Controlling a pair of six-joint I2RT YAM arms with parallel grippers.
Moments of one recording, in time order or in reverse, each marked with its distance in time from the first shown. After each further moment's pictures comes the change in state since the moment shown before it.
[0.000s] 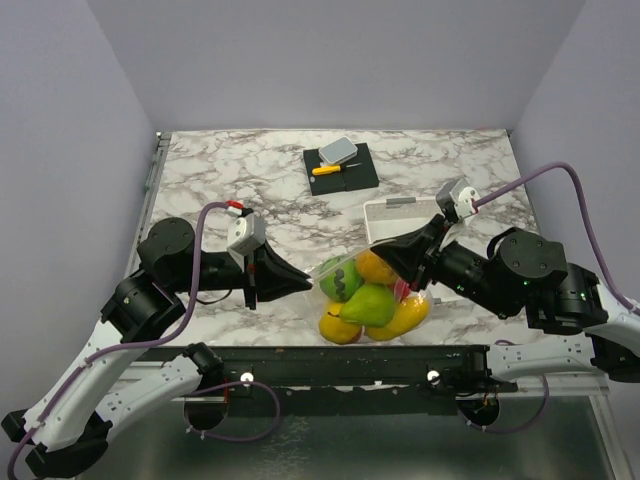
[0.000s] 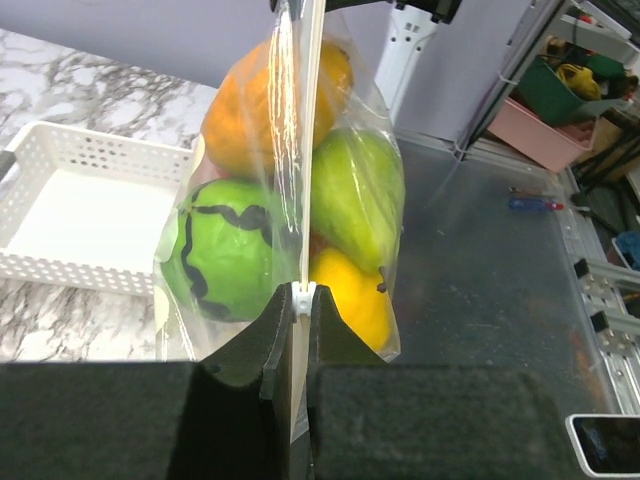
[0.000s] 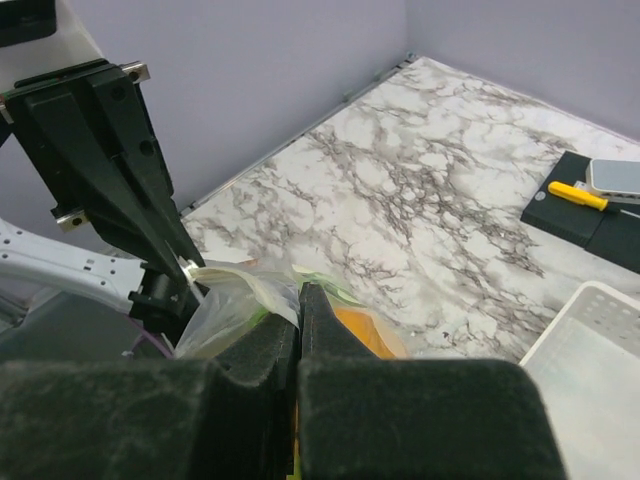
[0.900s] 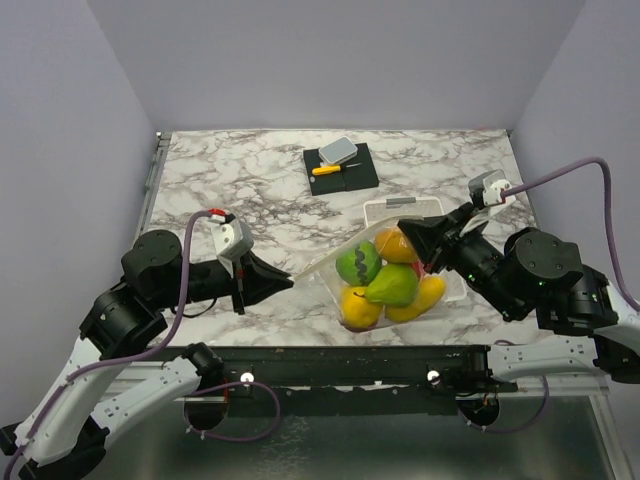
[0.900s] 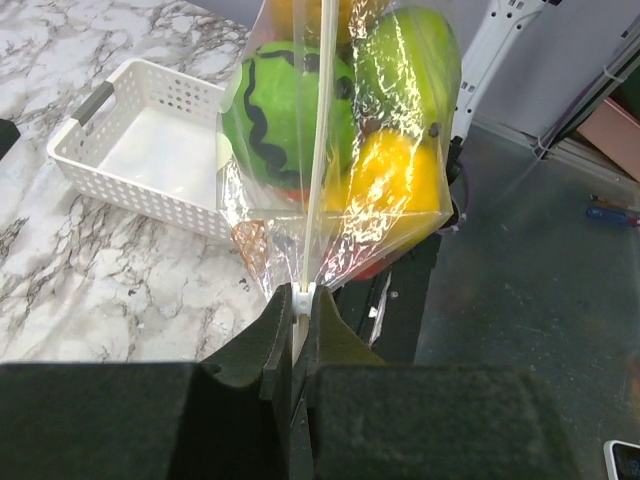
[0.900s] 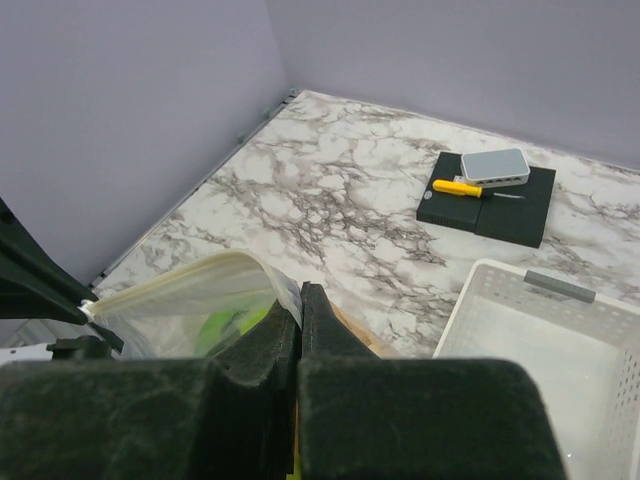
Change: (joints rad) left arm 0.000 -0.064 0.035 -0.204 -0.227 0.056; right arm 0.000 -0.031 -0.003 -0.005 0.292 -0.004
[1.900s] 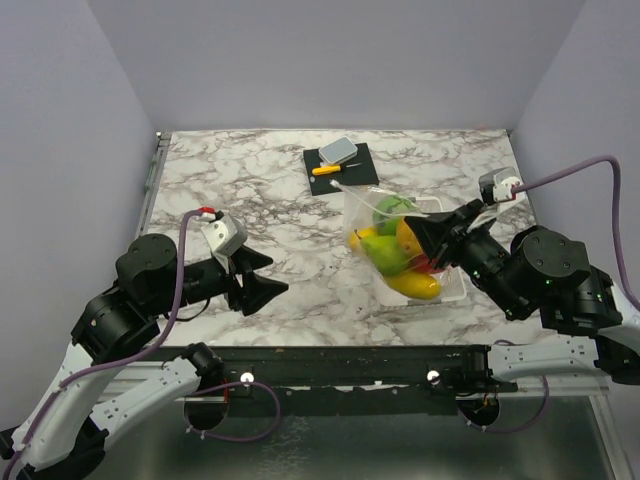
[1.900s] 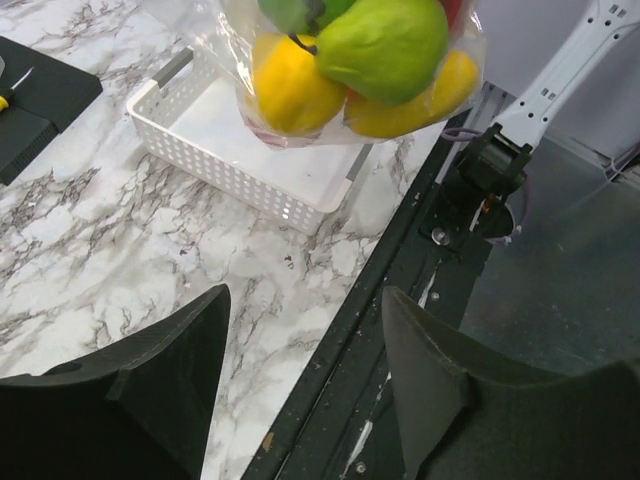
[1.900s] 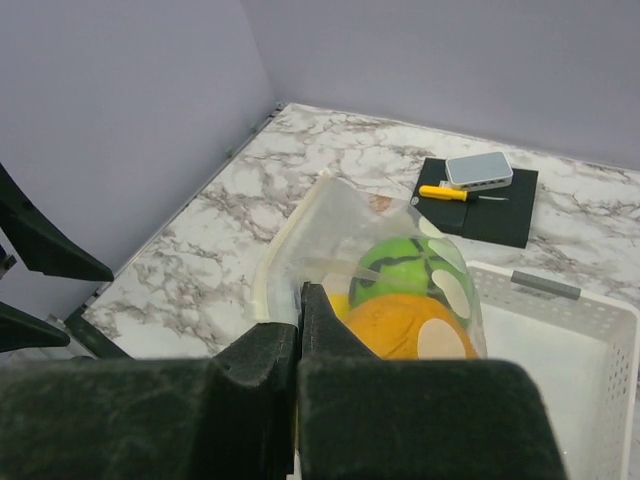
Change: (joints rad) left arm 0.000 -0.023 0.028 -0.103 -0.174 -0.003; right arm 0.000 -0.012 -0.002 0.012 0.044 0.013
